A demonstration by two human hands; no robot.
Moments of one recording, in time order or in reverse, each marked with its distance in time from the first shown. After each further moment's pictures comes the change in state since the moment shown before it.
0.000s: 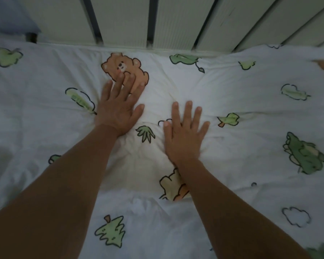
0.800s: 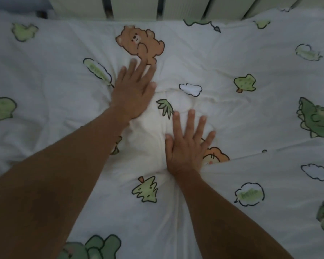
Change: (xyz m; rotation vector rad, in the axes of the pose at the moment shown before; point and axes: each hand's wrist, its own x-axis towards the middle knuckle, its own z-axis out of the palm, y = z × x) left_hand -0.041 -0.007 -0.016 -0.264 -0.065 0.033; right_hand -0.114 -0.034 0.049 -0.094 0.060 0.078
